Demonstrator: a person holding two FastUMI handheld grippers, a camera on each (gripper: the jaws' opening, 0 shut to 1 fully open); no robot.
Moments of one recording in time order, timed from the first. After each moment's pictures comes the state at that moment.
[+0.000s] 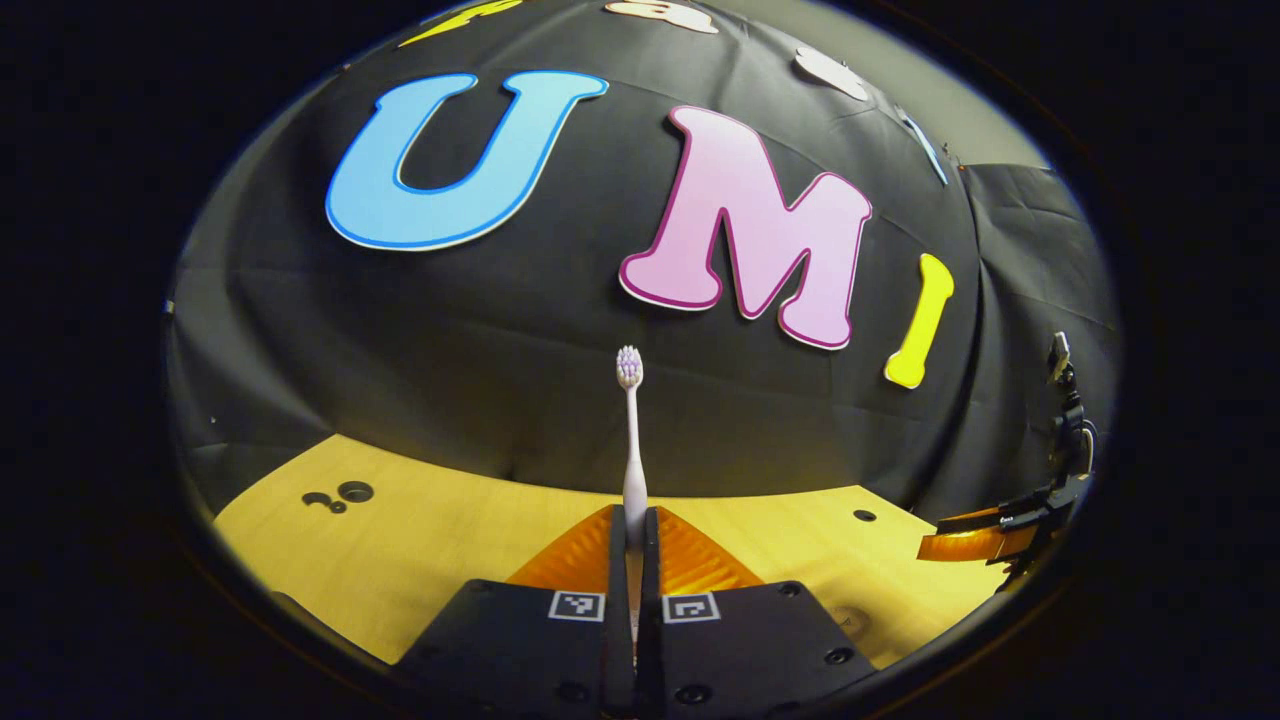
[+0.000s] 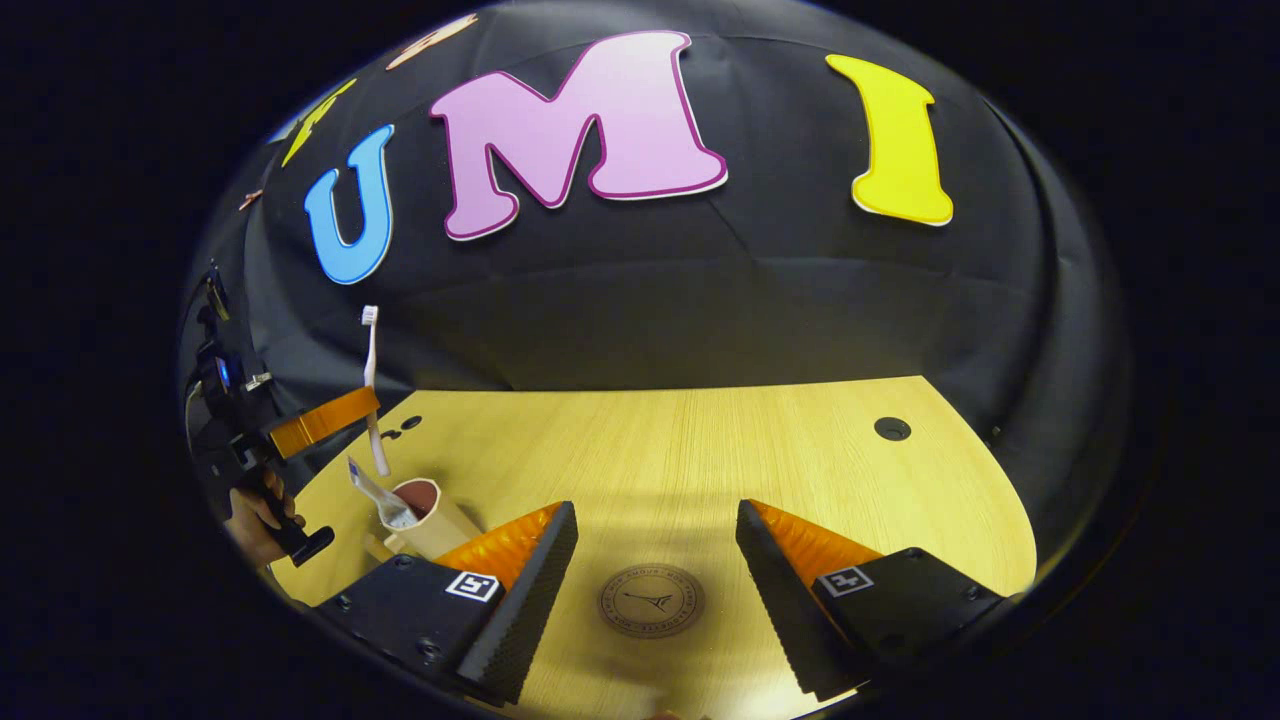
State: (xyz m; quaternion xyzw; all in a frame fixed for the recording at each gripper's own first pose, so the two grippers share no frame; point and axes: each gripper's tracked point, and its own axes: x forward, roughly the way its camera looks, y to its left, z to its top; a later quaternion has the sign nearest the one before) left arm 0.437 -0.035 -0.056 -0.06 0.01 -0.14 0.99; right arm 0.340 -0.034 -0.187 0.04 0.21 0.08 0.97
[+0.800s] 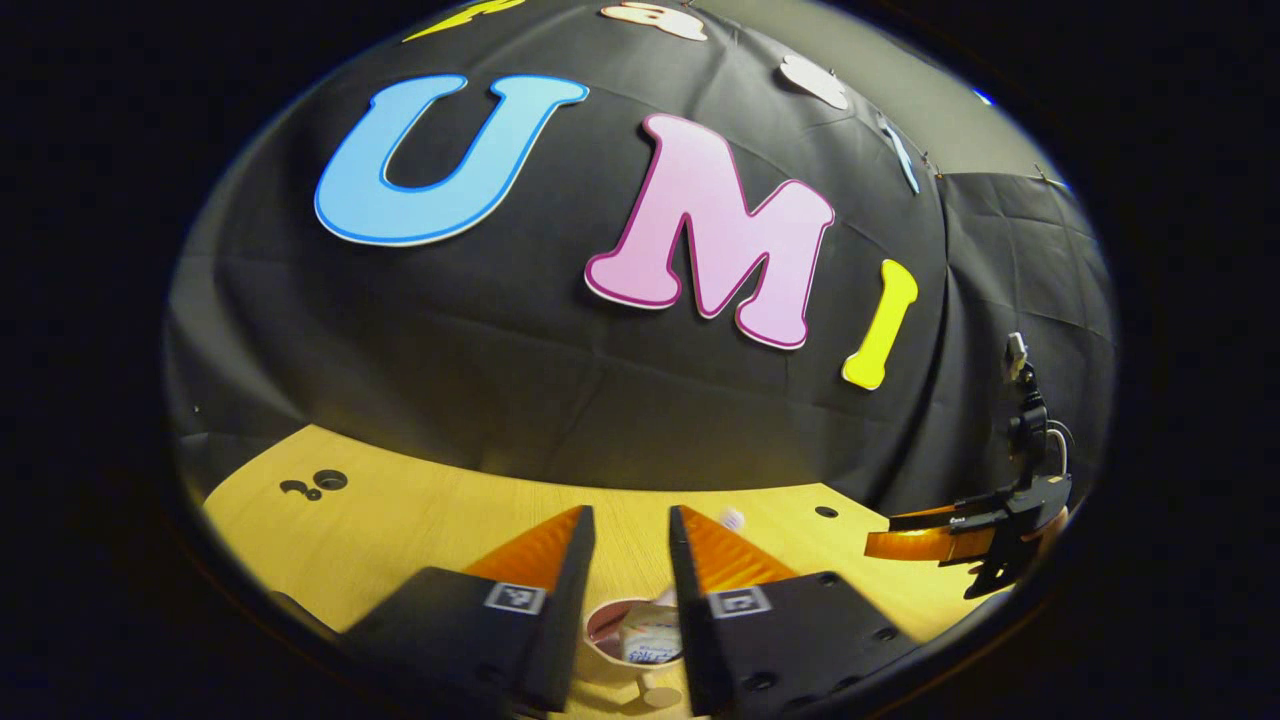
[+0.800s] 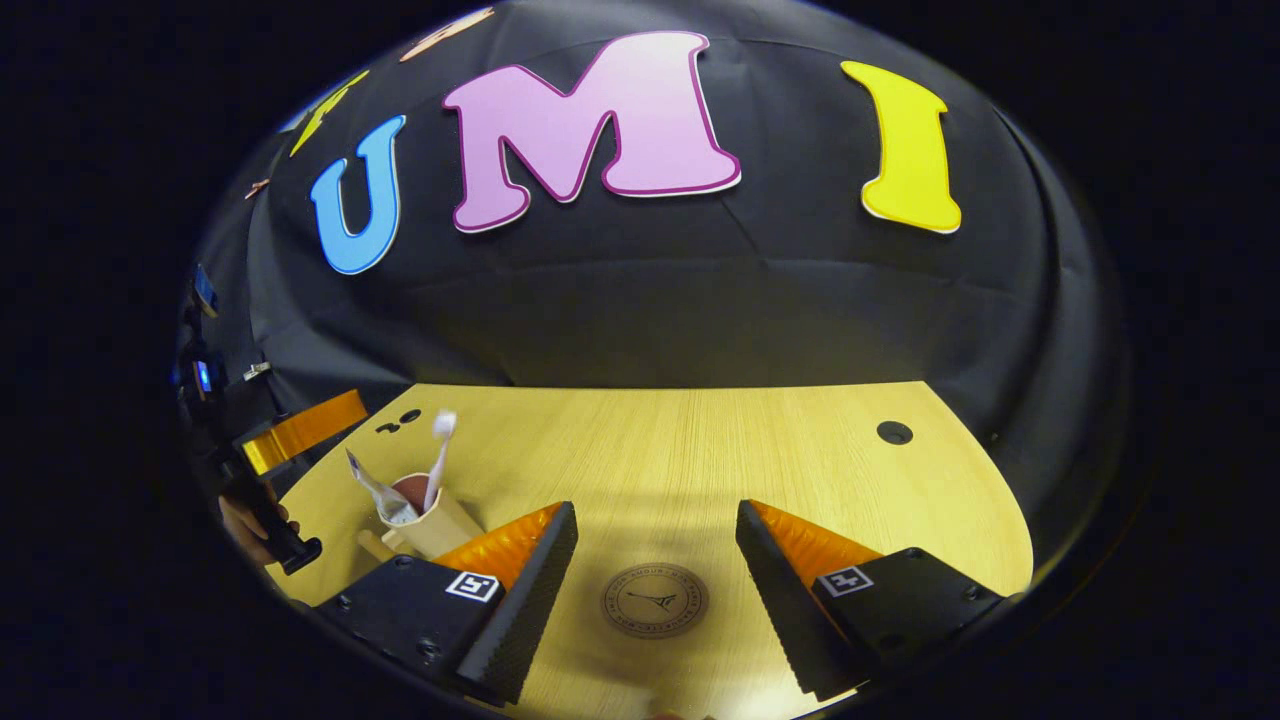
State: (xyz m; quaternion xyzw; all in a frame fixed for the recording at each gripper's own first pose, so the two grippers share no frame) left arm 0.391 -0.047 -0.049 -0.07 0.00 -0.17 0.98; right arm 0.340 -0.027 -0.183 0.02 0.20 0.09 0.97
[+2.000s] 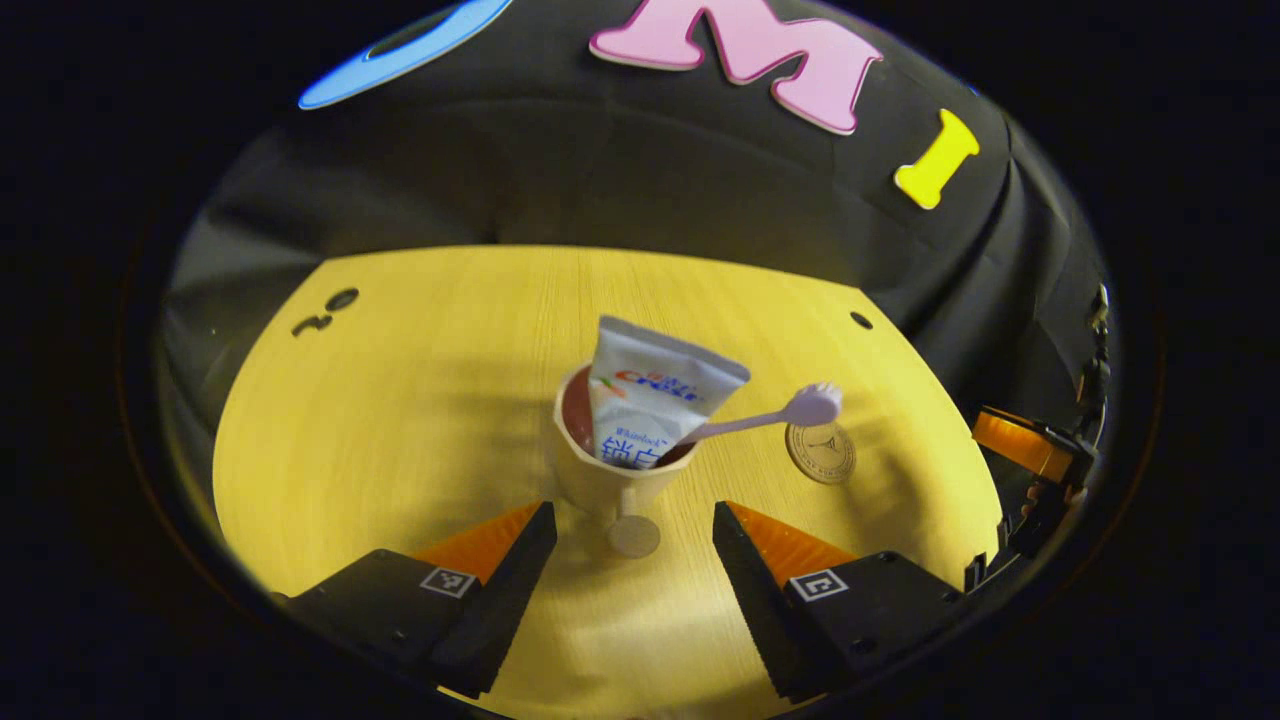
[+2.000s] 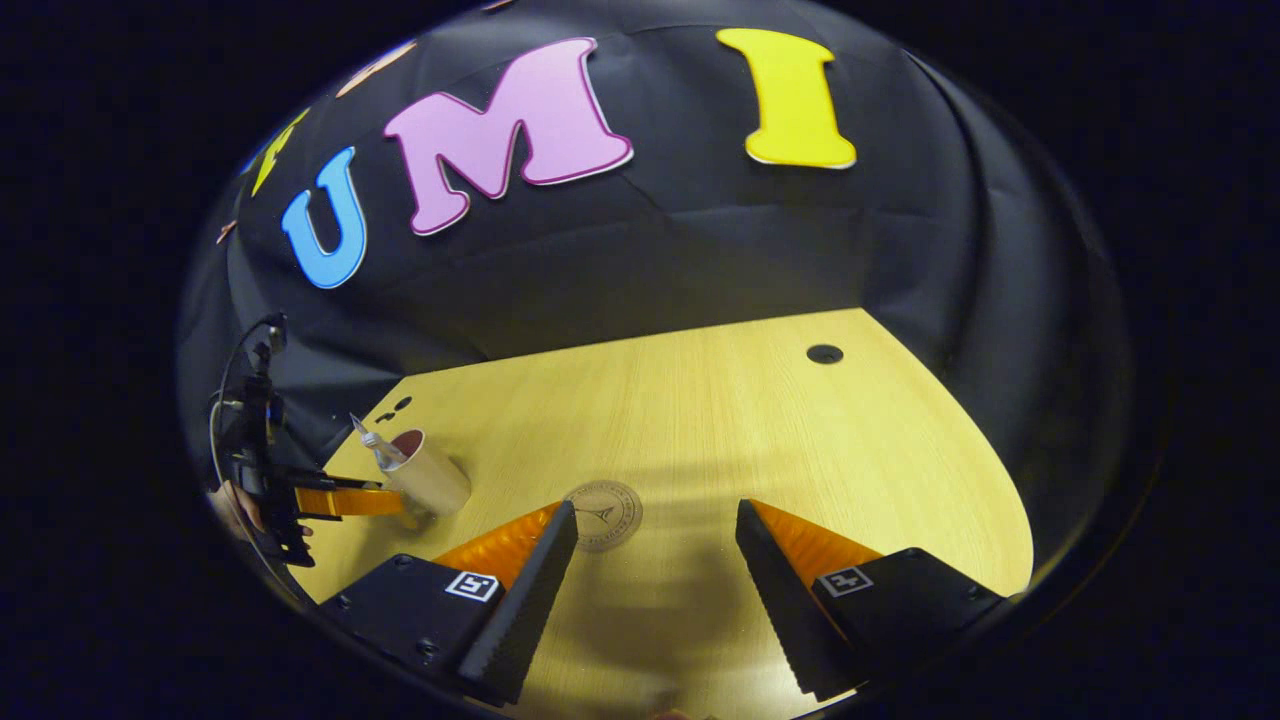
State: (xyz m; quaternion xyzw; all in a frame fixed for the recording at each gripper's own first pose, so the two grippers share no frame) left arm 0.341 -0.062 -0.201 -0.03 0.39 -0.12 0.91; right arm 0.253 -0.113 -0.210 0.09 0.27 0.05 0.96
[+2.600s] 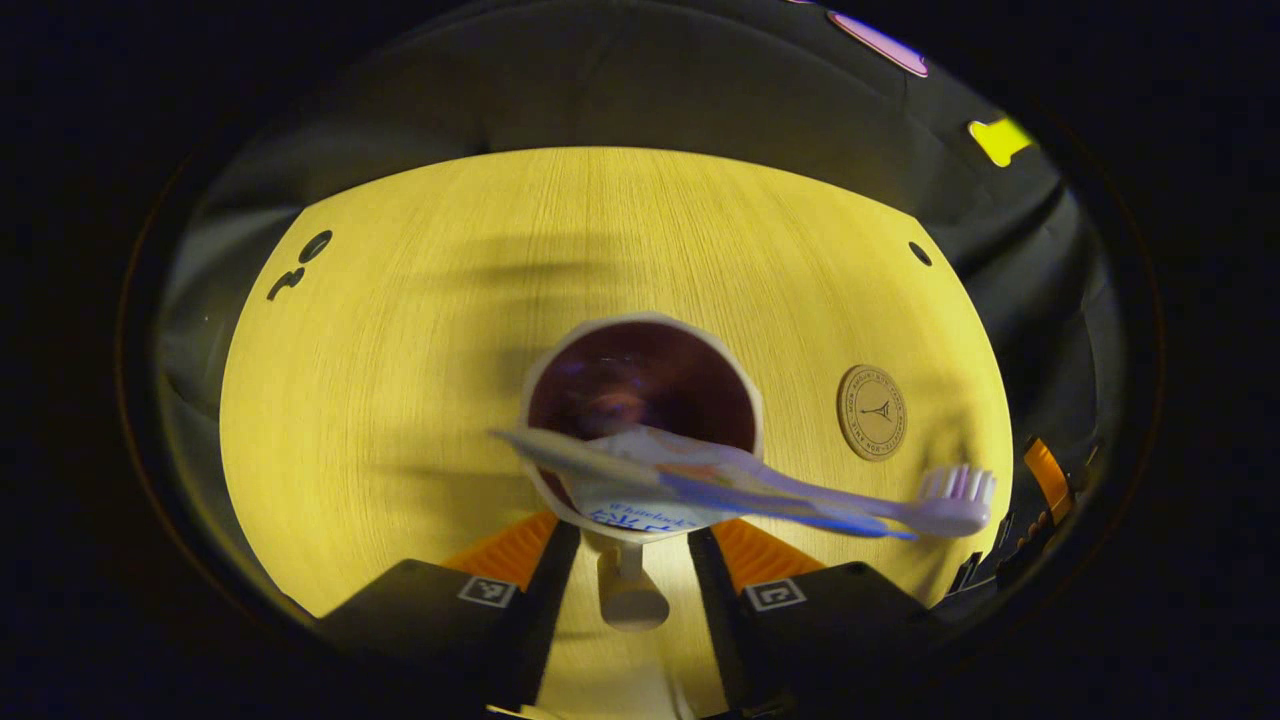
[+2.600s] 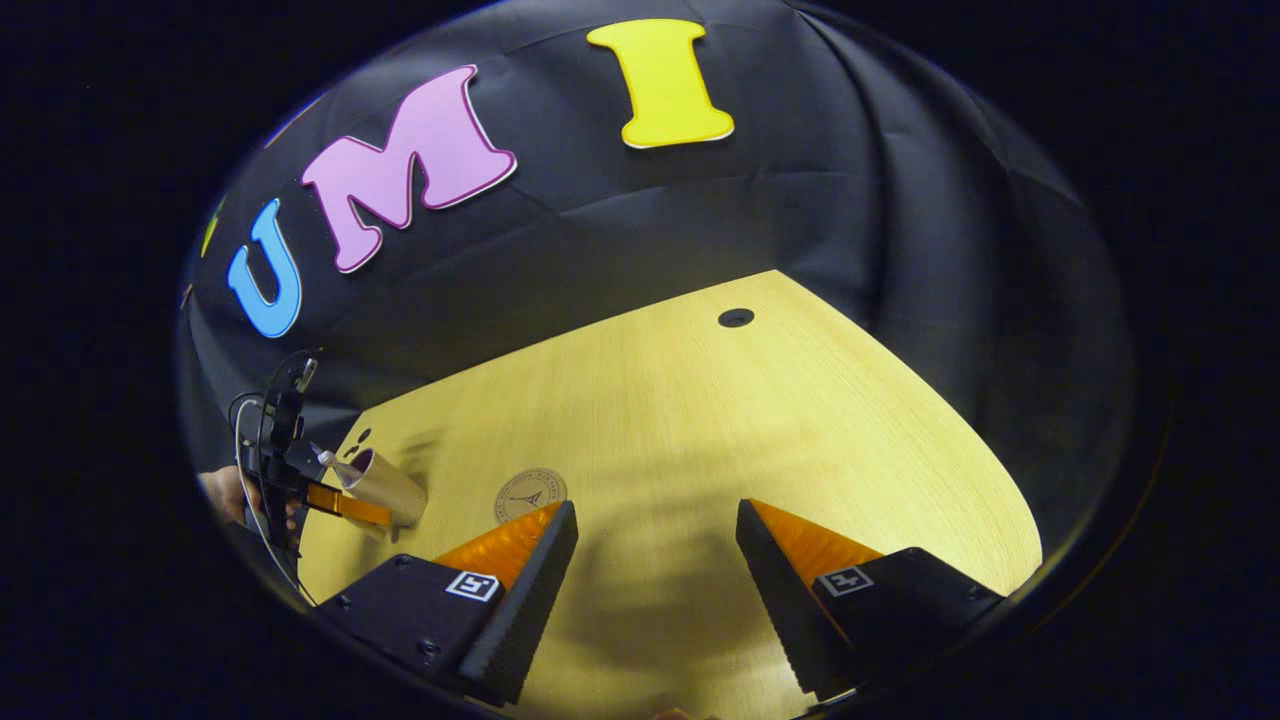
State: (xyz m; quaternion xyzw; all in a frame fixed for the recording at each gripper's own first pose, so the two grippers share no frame) left arm 0.358 -0.061 -0.231 0.01 0.53 -0.08 0.85; right arm 0.231 -0.182 -0.229 0.15 0.27 -0.03 0.95
